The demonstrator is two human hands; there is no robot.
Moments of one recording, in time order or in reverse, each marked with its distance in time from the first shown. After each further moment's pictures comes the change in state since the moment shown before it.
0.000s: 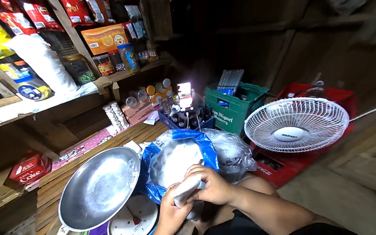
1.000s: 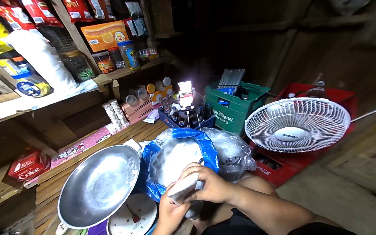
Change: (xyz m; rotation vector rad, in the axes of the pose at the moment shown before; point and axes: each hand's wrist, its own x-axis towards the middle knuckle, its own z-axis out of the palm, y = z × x) left_hand 0.000 0.000 0.001 -0.082 0.033 -0.004; right_hand 0.003 0.008 0.001 0.015 -0.077 -0.020
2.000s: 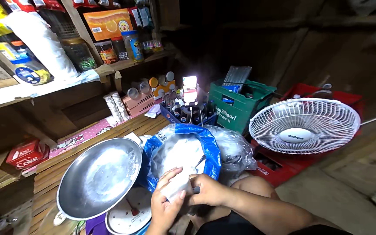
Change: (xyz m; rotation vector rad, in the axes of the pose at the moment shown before) left_hand 0.014 0.017 -0.014 0.081 0.030 0.168; right_hand -0.010 -0.004 0.016 0.156 -0.197 0.425
